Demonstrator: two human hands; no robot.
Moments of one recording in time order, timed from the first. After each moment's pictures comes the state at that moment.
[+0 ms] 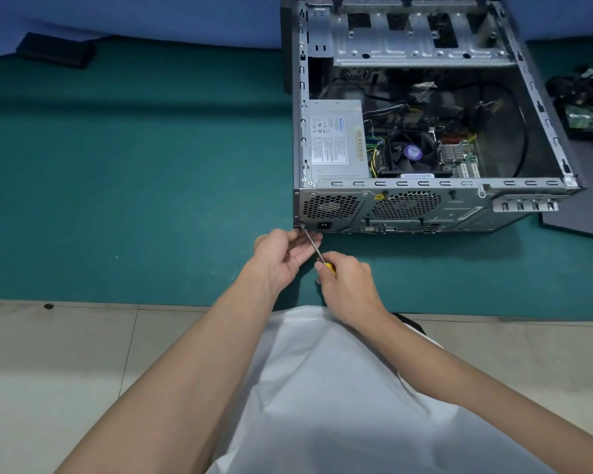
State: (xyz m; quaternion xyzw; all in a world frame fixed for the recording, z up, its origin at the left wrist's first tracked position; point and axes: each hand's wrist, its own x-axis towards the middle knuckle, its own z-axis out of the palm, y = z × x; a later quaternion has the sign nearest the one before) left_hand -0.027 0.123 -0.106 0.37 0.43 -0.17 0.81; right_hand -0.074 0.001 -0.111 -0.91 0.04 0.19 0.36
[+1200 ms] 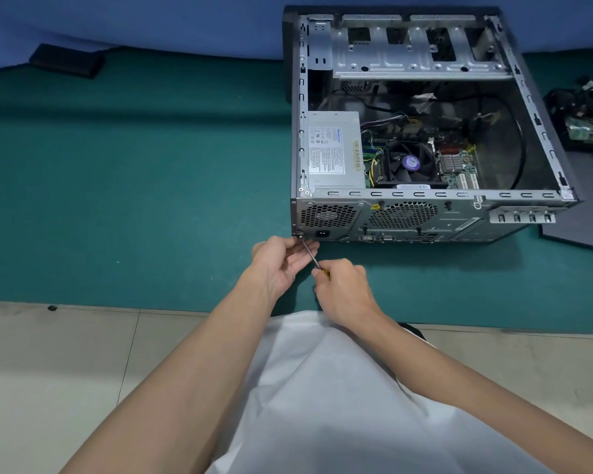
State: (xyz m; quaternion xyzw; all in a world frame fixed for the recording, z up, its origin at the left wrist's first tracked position) left_hand -0.026 0.121 -0.106 0.38 0.43 -0.17 0.80; right_hand -0.066 0.003 -0.104 -0.90 0.05 0.23 0.37
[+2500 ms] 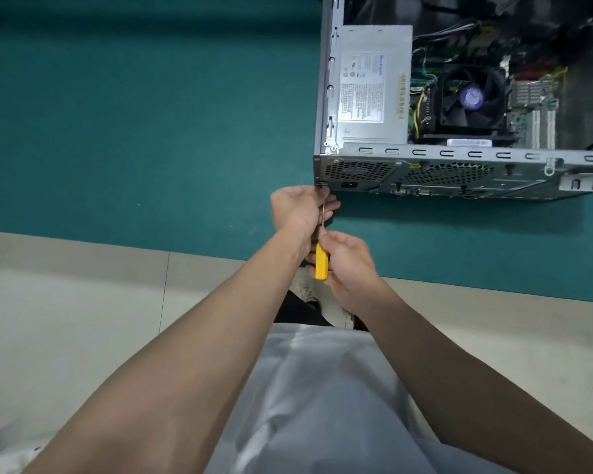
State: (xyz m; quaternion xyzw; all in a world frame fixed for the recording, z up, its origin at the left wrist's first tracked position) left_hand -0.021 0.103 -0.102 0.56 0.47 -0.12 0.67; right_hand -0.076 0.028 -0.108 -0.52 0.36 0.34 0.69
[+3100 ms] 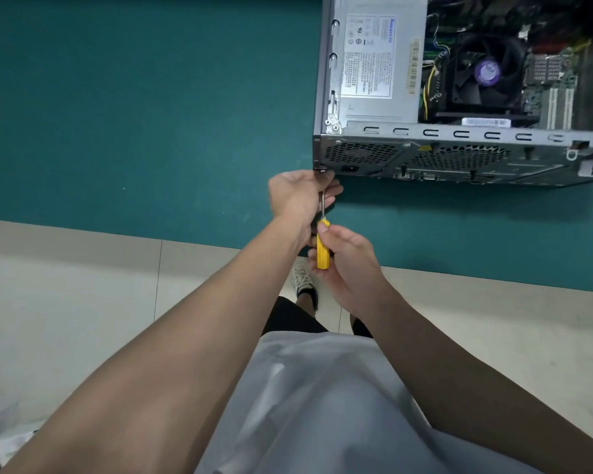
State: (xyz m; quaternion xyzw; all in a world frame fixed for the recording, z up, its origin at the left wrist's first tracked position) left_hand -0.022 0.108 -0.110 0.54 0.47 -0.14 0.68; right_hand -0.090 0.022 -0.117 -0.43 0.38 0.34 0.75
